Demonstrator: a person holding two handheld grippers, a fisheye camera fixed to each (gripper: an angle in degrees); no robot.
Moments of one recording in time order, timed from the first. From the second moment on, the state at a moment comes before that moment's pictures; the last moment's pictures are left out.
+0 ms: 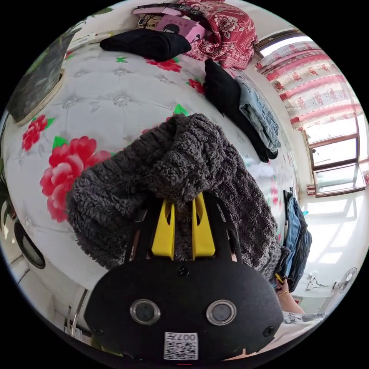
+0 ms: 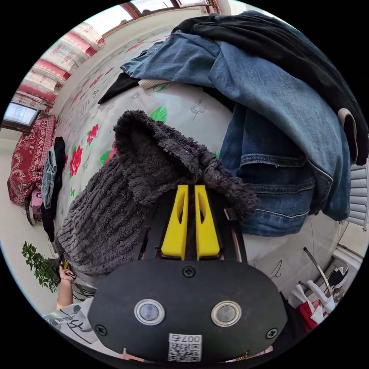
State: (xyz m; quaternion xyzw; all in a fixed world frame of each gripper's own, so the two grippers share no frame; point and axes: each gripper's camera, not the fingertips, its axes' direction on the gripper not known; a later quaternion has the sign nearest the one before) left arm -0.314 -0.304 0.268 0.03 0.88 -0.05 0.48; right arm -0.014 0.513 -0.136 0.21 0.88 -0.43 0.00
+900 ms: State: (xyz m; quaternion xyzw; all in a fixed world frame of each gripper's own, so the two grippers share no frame) left arm -0.471 -0.314 0.357 0.15 0.95 -0.10 0.27; right arm 0.062 0.569 -0.069 0.08 0.82 -0.57 0.01
